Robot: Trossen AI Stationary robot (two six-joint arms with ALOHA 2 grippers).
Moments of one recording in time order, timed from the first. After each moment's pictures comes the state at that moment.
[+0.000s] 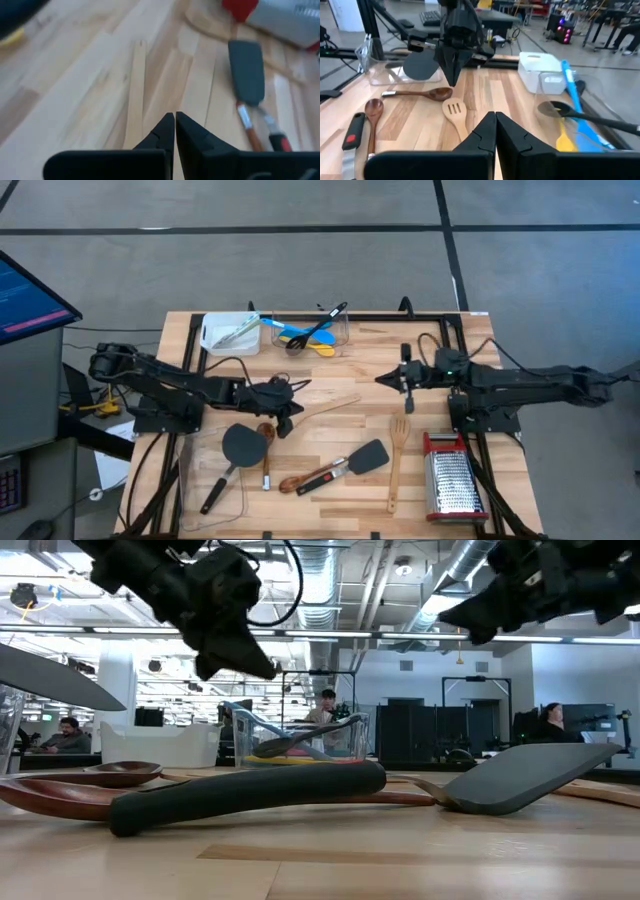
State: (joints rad) left arm -0.12 1.38 0.68 0.07 -0.21 -0.45; right arm -0.18 0.79 0.34 0.28 -0.14 -0.11
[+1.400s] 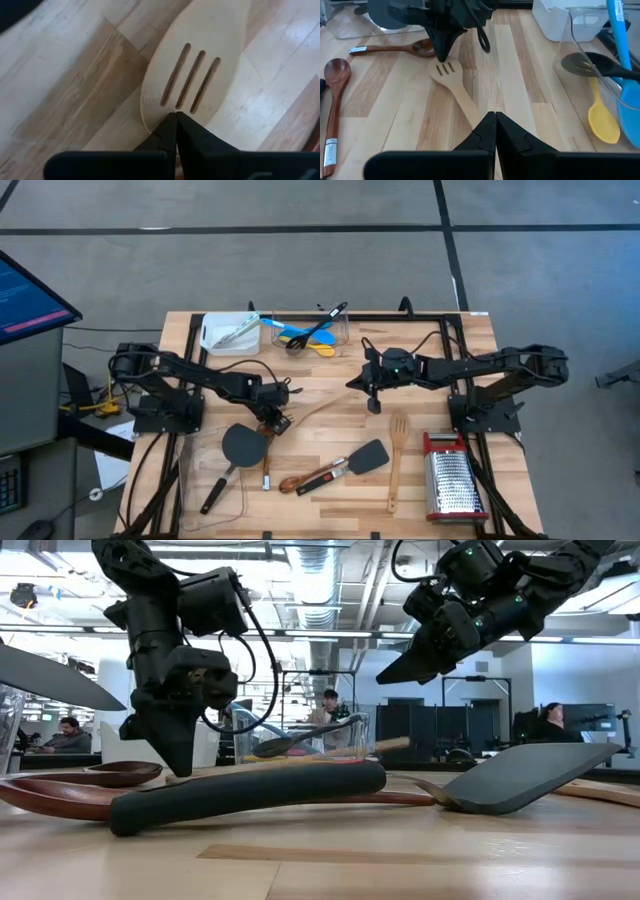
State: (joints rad) left arm 0.01 1.58 0.69 -0.33 0.13 -0.81; right arm -0.17 1.37 0.59 0.30 -0.13 -0.10
